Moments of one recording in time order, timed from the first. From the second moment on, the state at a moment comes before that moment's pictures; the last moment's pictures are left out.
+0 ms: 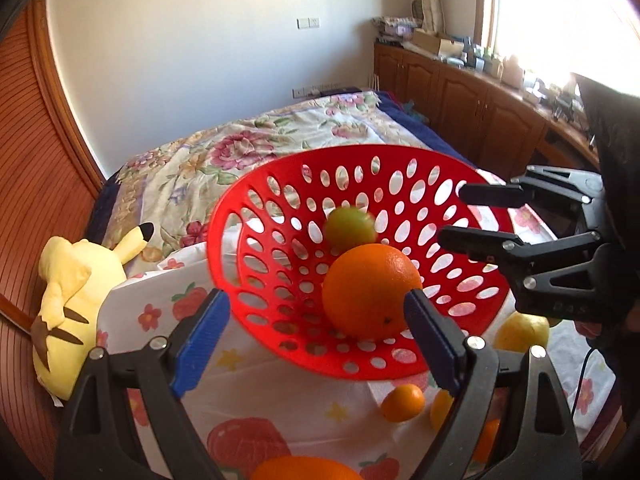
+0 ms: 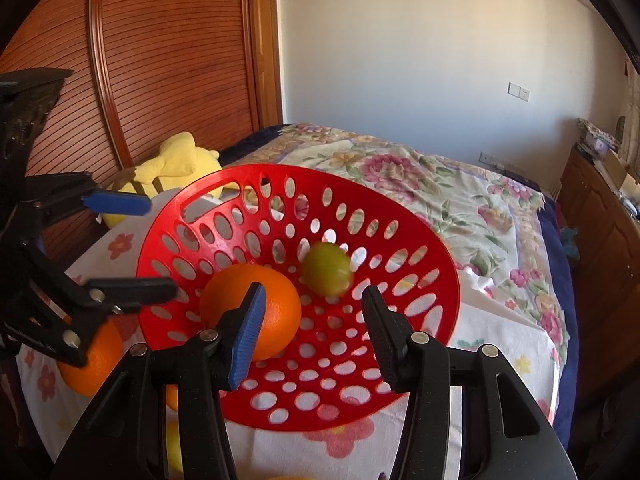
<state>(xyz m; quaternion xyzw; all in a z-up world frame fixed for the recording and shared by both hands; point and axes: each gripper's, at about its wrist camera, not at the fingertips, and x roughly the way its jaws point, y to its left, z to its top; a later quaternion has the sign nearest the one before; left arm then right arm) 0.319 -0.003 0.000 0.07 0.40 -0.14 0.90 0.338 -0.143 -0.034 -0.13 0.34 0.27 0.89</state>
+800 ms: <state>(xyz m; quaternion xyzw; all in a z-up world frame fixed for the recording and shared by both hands) 0.193 0.039 -0.010 0.04 0.36 -0.13 0.92 0.211 -0.168 -0.055 -0.07 0.35 0.25 0.90</state>
